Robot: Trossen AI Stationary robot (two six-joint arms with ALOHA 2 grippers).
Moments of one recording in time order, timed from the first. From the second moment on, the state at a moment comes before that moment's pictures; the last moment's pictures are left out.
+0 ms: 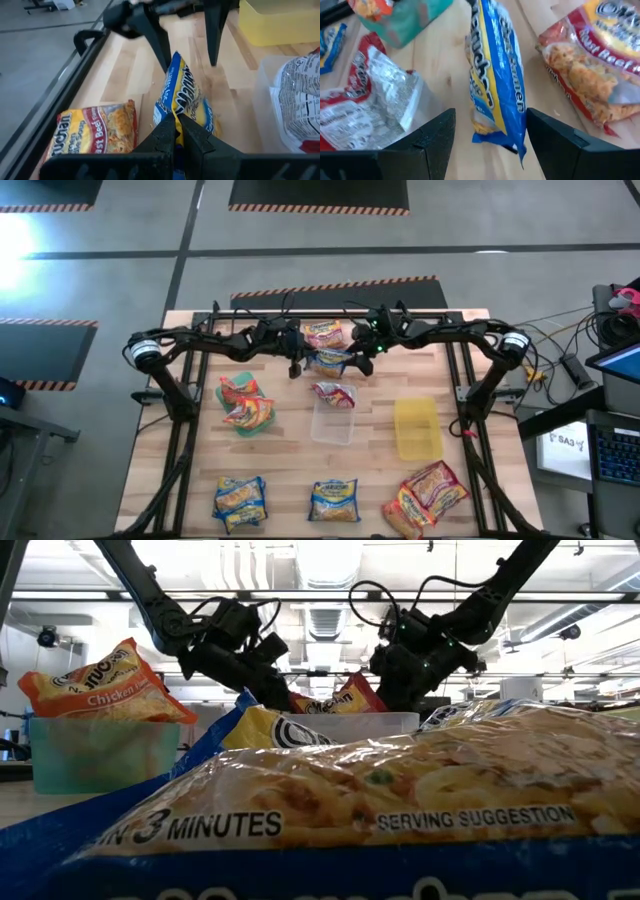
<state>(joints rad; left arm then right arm) 0.52 1.68 0.77 0.47 0.36 0.33 -0.58 1.70 0.92 0.05 -0.58 -0.07</state>
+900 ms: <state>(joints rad) 0.52 1.70 0.77 0.55 0.40 0.32 -0.54 1.80 0.92 0.22 -0.61 -0.06</state>
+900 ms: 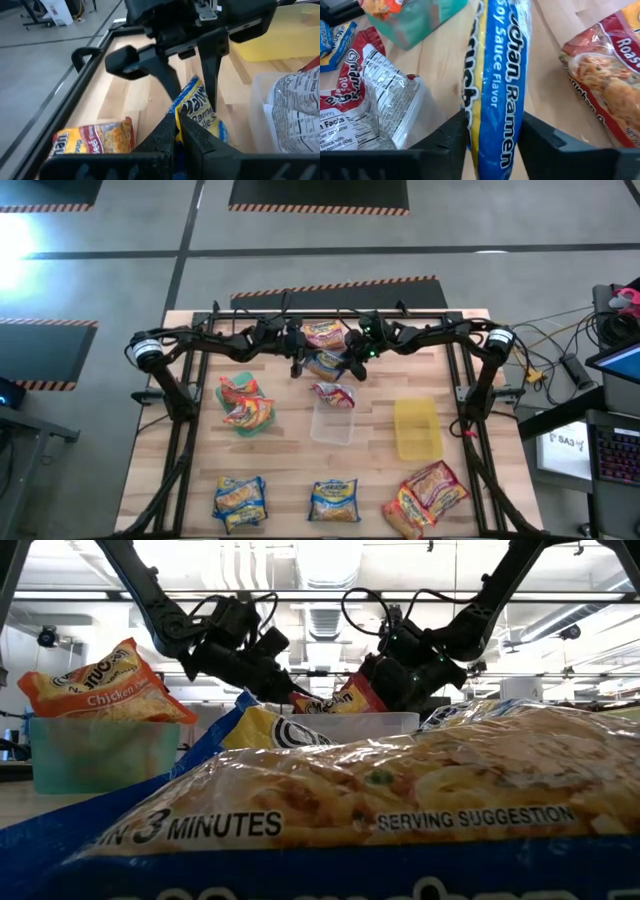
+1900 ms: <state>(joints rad) 0.52 1.70 0.79 0.59 0.41 0.14 -0.55 1.79 0.92 0.21 -0.60 0.08</state>
